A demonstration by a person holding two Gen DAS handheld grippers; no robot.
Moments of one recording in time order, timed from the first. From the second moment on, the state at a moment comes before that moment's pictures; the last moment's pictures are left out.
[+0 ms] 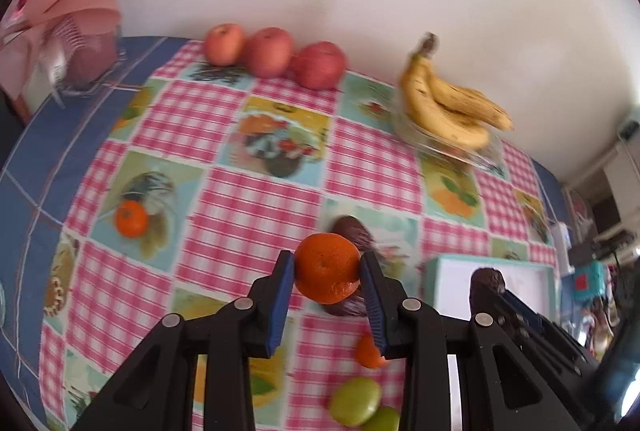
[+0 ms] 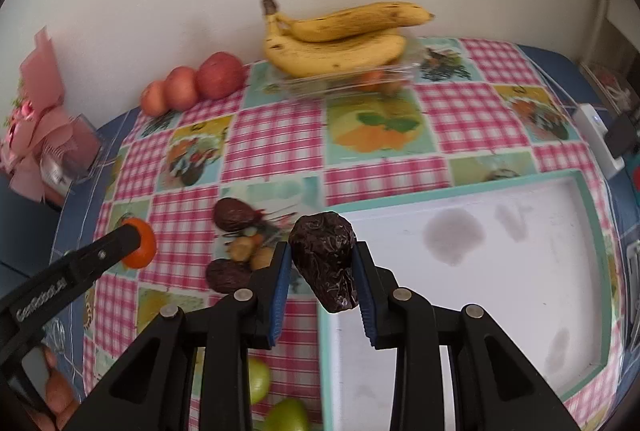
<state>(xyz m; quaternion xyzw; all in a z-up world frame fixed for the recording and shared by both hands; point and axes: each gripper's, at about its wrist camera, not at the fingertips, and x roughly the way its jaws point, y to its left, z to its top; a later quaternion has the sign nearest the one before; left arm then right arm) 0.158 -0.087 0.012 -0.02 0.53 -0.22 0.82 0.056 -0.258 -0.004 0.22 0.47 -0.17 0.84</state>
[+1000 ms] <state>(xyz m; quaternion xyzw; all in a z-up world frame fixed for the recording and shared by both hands) 0.049 -0.232 -0.045 0.11 0.54 -0.37 0.75 -0.033 -0.384 -0.038 0.31 0.46 -0.32 0.76</state>
